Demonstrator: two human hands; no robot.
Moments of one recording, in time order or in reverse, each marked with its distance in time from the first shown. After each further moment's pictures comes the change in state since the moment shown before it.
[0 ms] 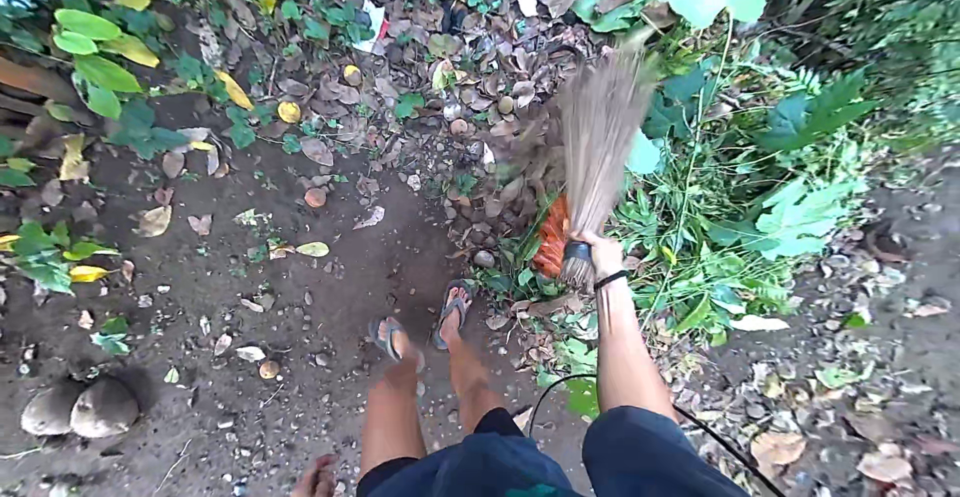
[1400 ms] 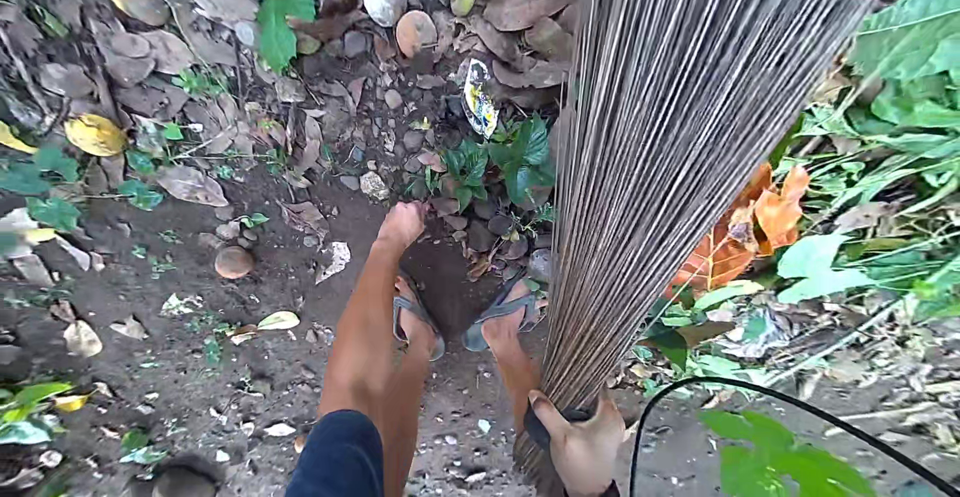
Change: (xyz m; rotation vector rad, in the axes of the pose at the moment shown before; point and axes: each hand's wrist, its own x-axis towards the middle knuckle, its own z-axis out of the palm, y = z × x) left_hand 0.544 0.459 0.138 0.962 -0.200 0.466; right_hand 0.016 0.176 0.174 -0.295 0.176 0.126
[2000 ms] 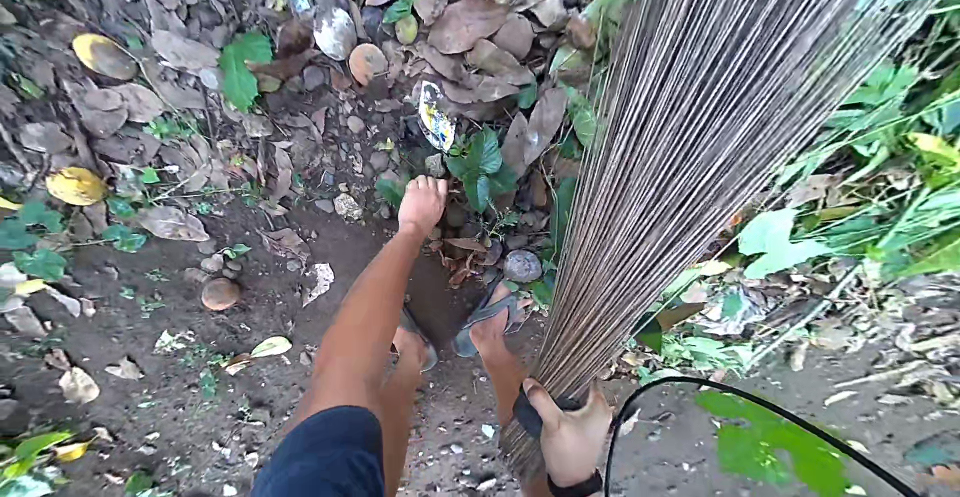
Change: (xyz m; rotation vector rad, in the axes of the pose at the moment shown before) left_hand 0.012 0.102 -0.007 0.596 0.137 0.254; right_hand 0.013 0.006 -0.005 0.205 0.140 0.127
